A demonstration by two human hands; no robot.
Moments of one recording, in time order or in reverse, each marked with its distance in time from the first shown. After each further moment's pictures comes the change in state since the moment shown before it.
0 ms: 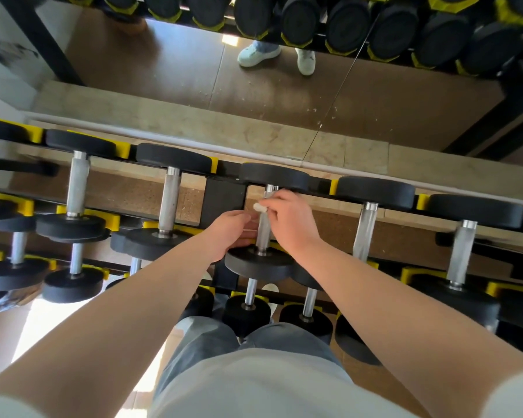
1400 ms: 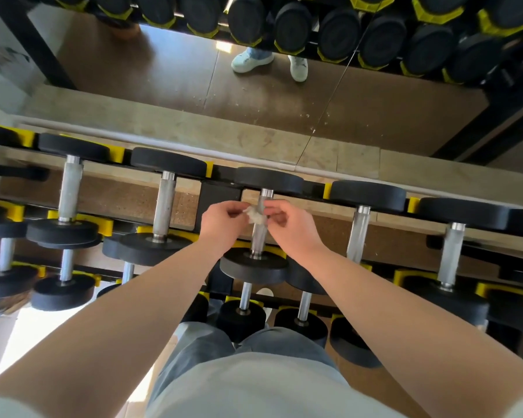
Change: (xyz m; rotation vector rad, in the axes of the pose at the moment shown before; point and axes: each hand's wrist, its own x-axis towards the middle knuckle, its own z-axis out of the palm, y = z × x) left_hand 0.005 -0.002 0.000 0.321 0.286 0.391; right_hand -0.013 0.003 -0.013 0.402 -0.124 0.282
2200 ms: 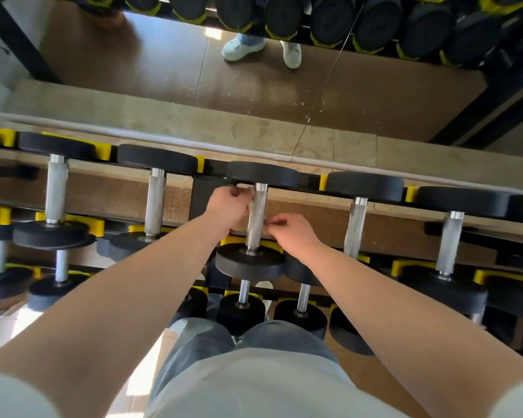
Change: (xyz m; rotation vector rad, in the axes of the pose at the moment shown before) left_hand 0.028 0.021 0.012 -0.102 -0.094 -0.139; right_hand 0.009 0.027 0.007 -0.054 -0.164 0.362
